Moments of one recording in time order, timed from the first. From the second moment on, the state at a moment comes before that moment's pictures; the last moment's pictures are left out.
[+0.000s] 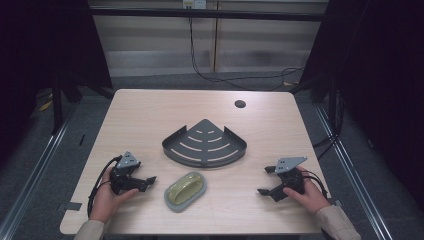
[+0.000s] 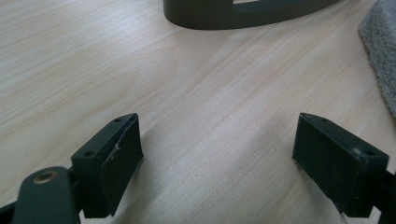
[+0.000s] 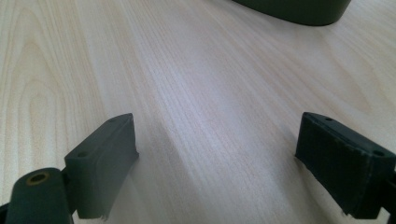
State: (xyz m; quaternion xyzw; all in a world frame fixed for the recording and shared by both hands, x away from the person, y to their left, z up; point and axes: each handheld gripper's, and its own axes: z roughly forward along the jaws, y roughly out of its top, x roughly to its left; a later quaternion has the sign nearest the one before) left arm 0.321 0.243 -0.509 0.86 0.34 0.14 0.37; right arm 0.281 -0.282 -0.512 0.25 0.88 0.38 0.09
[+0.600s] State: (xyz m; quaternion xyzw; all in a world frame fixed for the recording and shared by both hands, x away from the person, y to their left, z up) left arm 0.323 0.235 -0.499 0.87 0.34 0.11 0.34; right arm 0.281 -0.282 -0.512 0.25 0.88 0.38 0.09
